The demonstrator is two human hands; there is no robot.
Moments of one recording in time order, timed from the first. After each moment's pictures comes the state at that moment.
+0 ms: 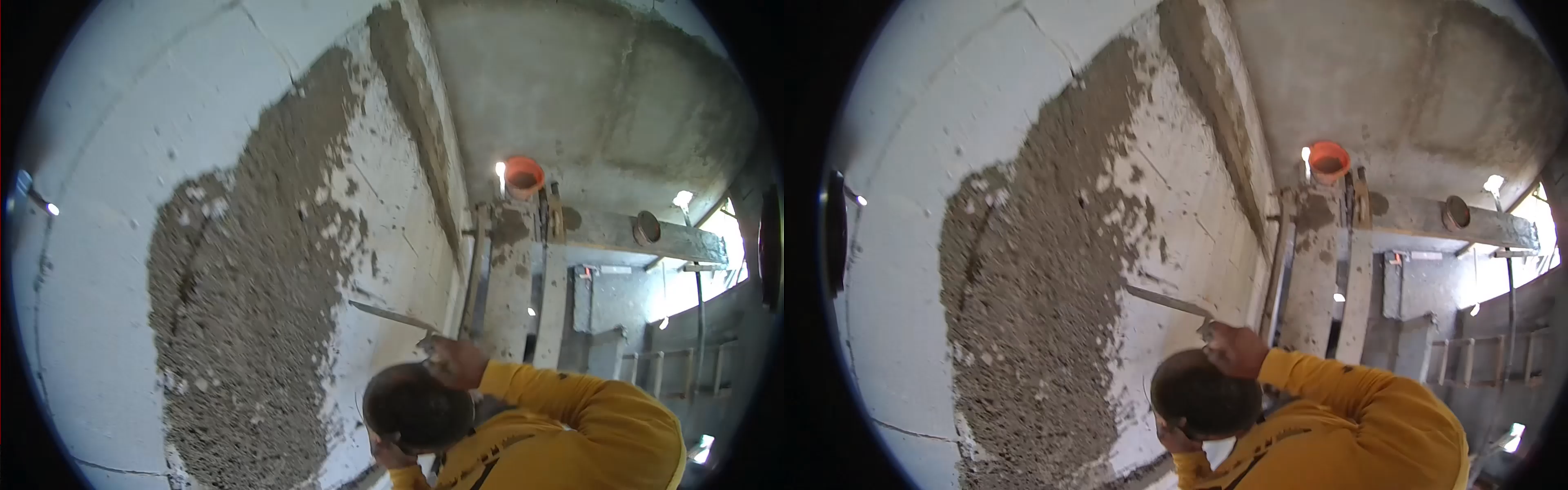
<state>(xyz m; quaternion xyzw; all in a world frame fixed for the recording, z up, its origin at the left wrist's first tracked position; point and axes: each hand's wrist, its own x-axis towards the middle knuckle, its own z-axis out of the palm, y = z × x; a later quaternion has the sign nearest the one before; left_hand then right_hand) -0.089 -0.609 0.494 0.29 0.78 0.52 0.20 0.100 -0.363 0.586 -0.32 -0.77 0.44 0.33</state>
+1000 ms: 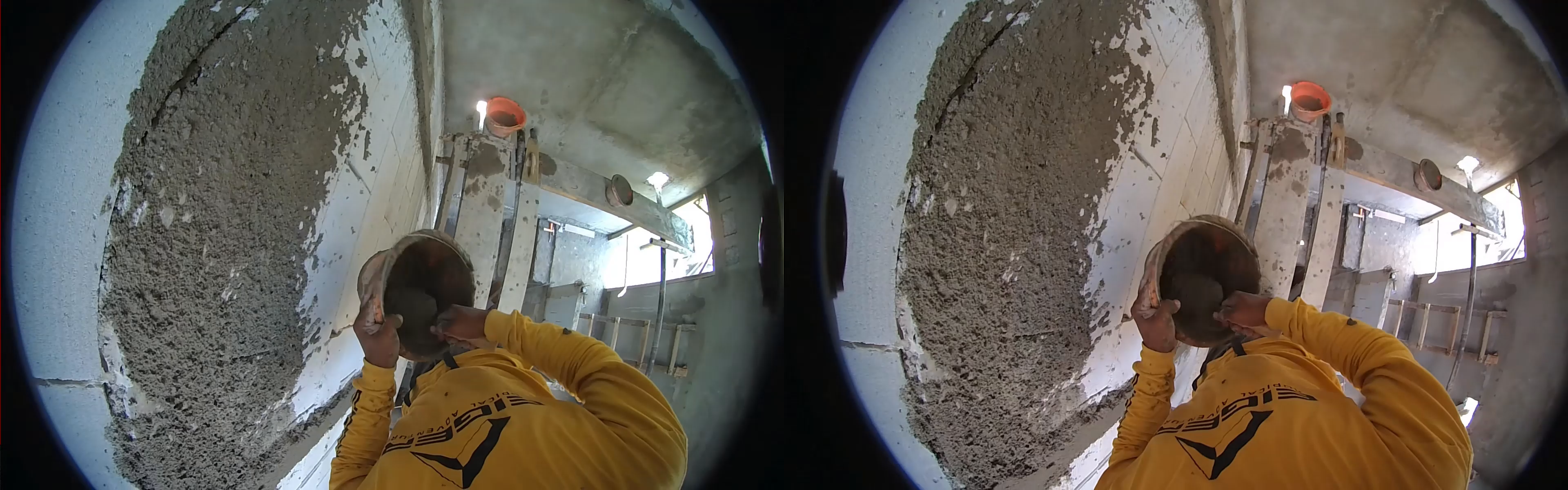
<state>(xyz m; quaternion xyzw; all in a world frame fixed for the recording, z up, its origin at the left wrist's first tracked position) -0.109 -0.574 0.527 0.36 0.59 0.60 0.40 0.100 -0.487 0.545 -0.38 -0.59 0.70 -0.14</state>
